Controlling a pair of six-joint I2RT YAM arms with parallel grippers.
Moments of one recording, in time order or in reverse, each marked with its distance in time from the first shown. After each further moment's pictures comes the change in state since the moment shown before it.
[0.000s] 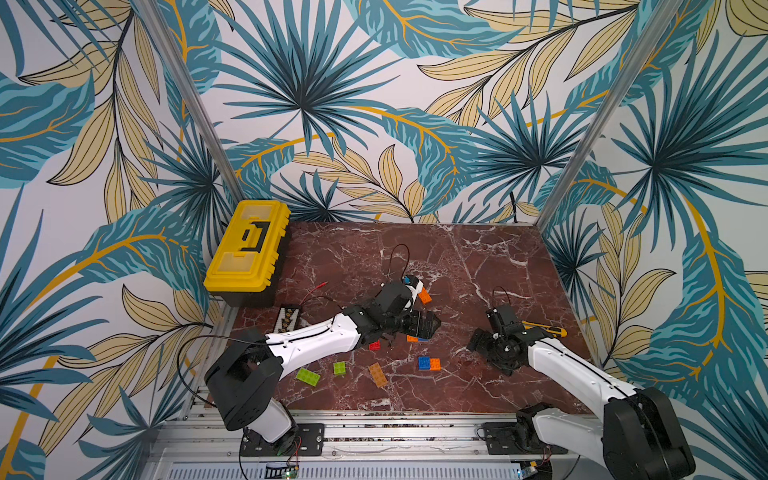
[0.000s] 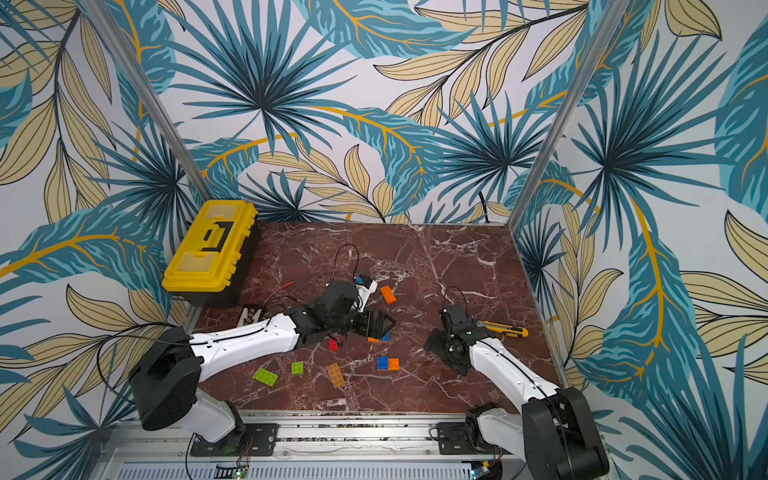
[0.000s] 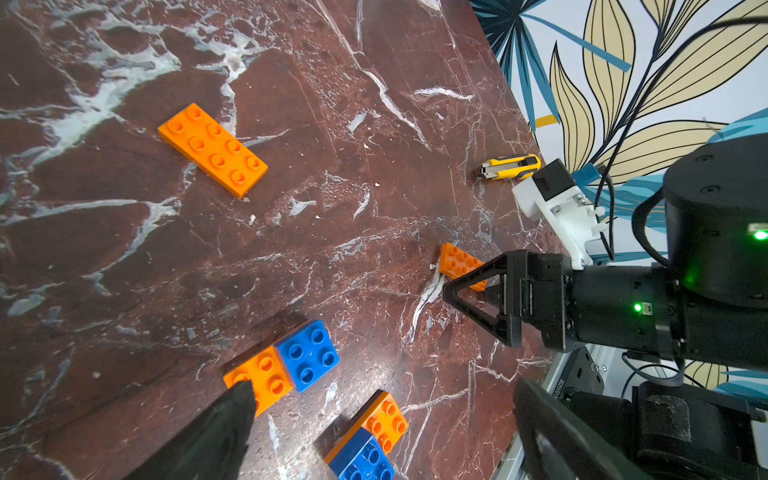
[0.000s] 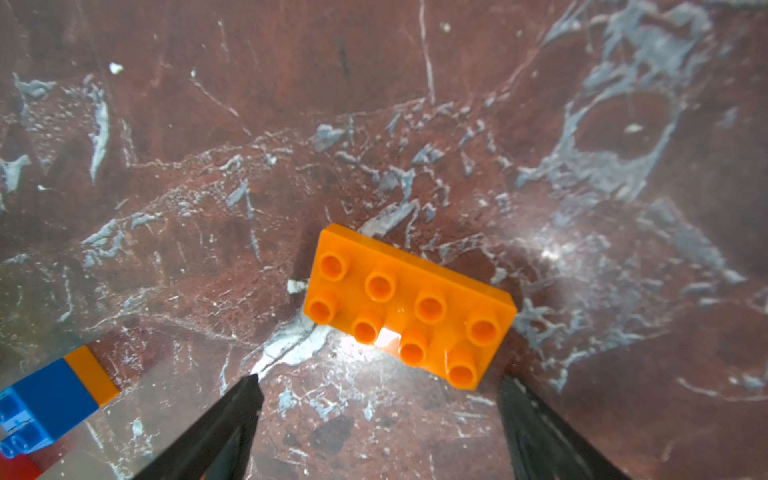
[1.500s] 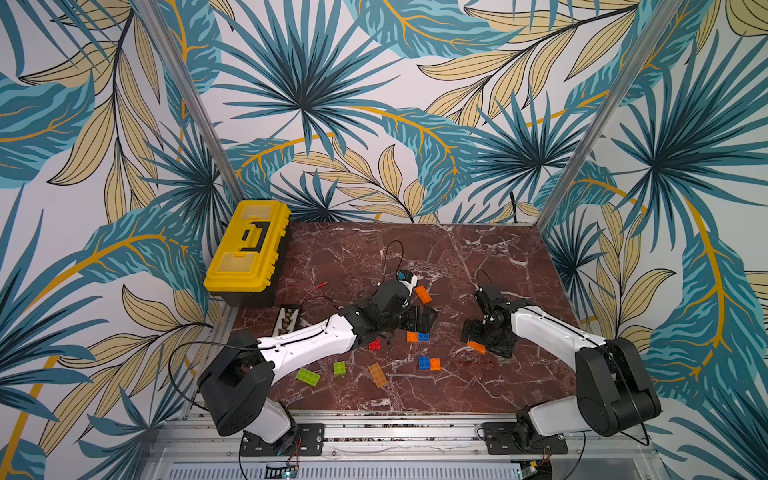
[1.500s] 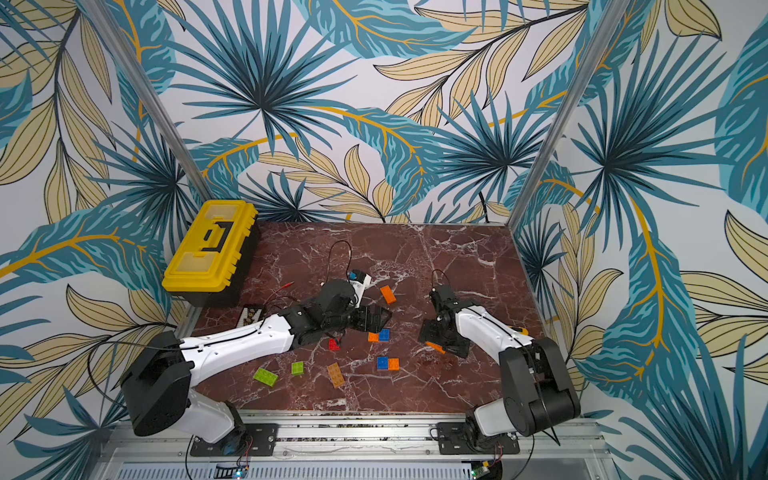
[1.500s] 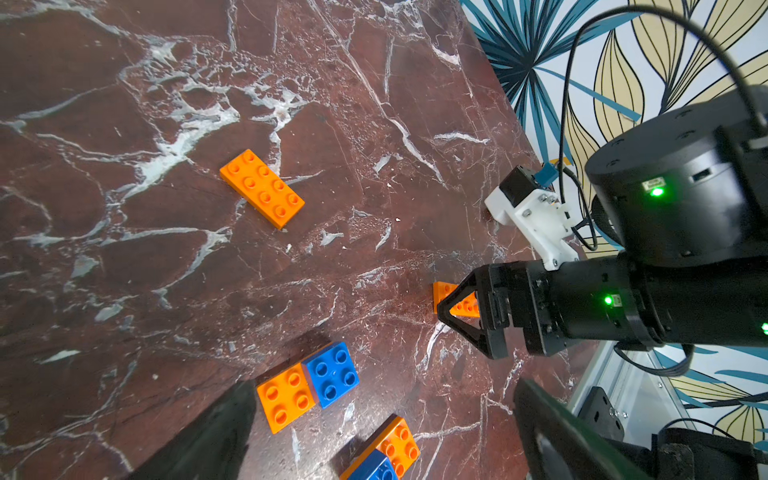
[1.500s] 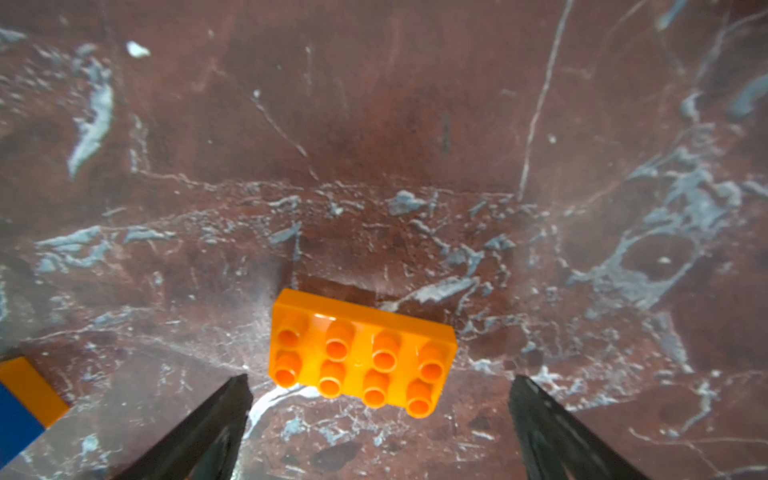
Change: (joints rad) left arm -0.001 -0.045 -0.006 0.007 -0.114 -0.022; right arm 0.008 0.284 0.253 -0.140 0.025 -0.206
